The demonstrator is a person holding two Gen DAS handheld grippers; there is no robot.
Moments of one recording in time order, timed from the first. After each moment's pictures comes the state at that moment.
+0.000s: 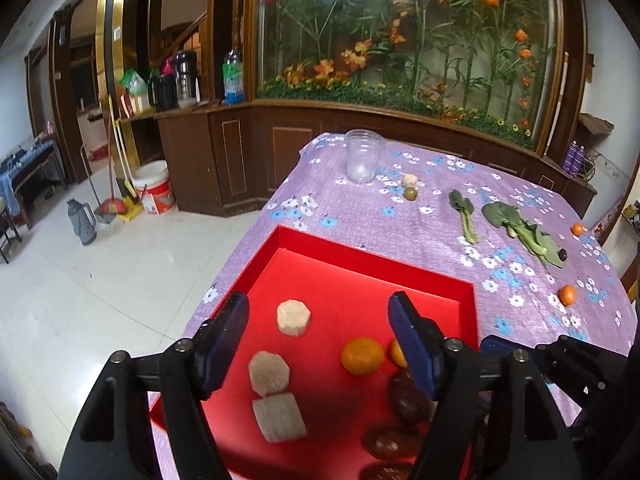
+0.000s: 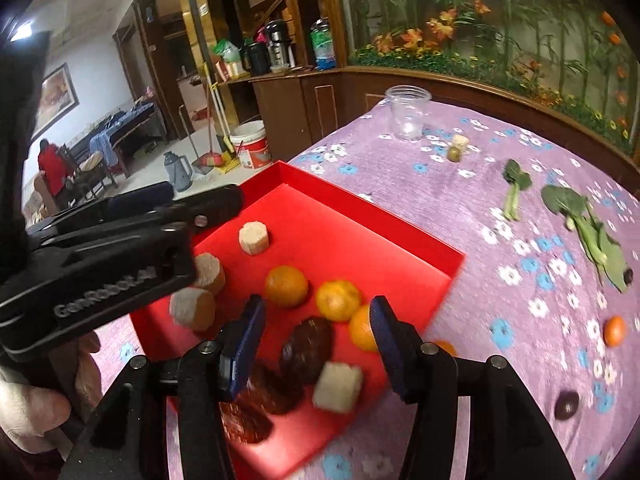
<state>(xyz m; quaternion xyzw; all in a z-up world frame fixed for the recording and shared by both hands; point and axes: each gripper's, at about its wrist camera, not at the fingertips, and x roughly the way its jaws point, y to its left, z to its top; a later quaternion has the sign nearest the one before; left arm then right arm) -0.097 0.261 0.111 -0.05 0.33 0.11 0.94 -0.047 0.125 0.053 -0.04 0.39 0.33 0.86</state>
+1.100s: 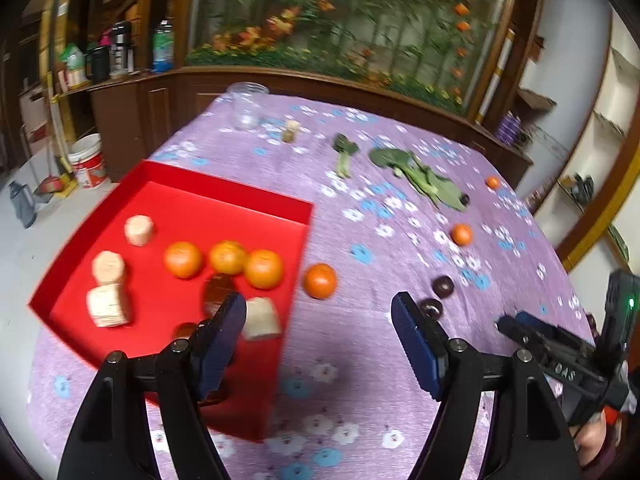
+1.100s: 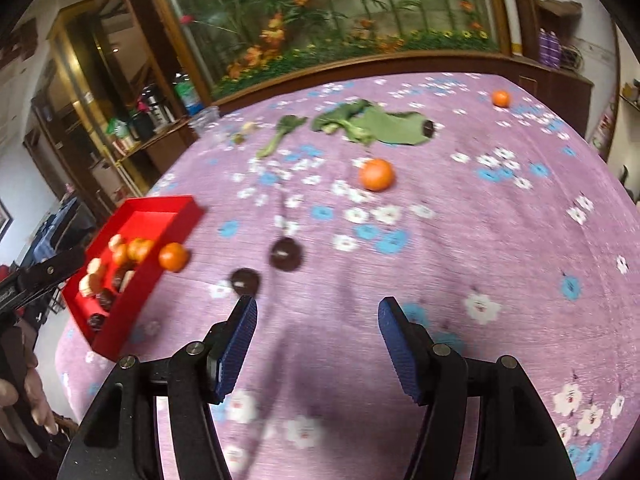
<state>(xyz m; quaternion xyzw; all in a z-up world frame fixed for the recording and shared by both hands) -0.124 0.136 0.088 -0.09 0.39 -0.02 0.92 -0.077 -0.141 0.011 0.10 0.41 0.16 0.89</state>
